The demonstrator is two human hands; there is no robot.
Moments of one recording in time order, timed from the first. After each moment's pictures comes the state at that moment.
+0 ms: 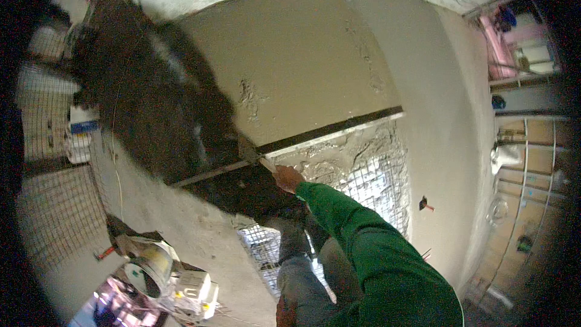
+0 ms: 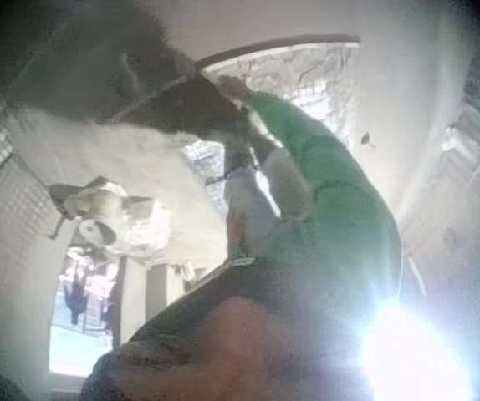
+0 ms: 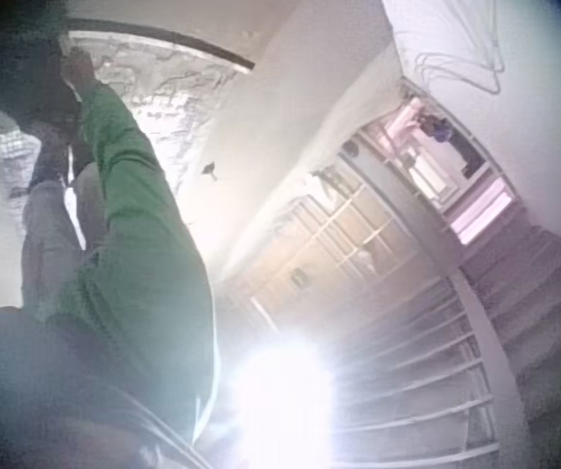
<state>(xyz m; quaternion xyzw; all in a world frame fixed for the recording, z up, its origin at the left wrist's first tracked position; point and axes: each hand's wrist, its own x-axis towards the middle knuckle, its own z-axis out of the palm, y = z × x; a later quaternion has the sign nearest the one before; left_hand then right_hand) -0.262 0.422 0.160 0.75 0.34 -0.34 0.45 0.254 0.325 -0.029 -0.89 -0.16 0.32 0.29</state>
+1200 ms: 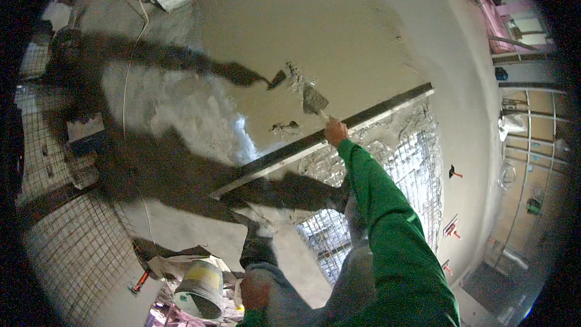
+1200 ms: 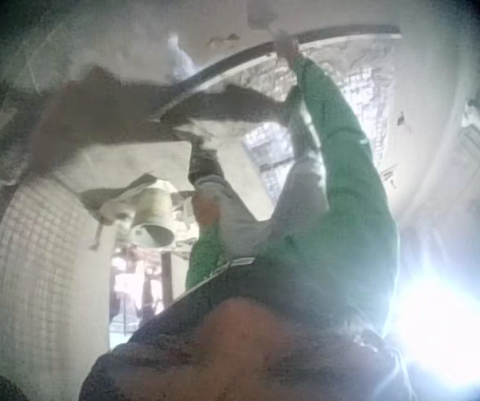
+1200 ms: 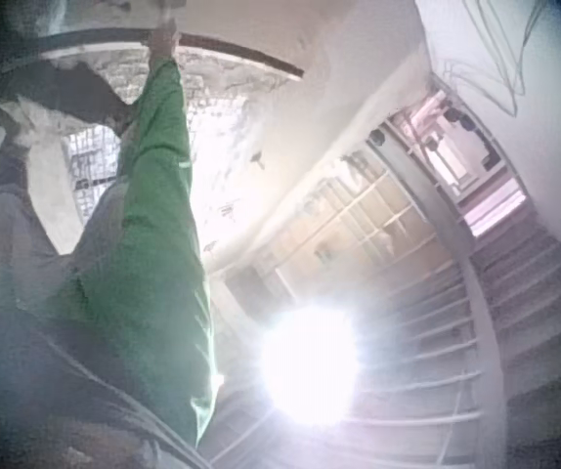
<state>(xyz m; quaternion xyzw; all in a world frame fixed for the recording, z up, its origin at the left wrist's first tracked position) -0.113 0.899 0.098 0.85 0.24 -0.41 0.22 0.347 0.473 -0.159 -0.96 0.08 0.19 0.17</state>
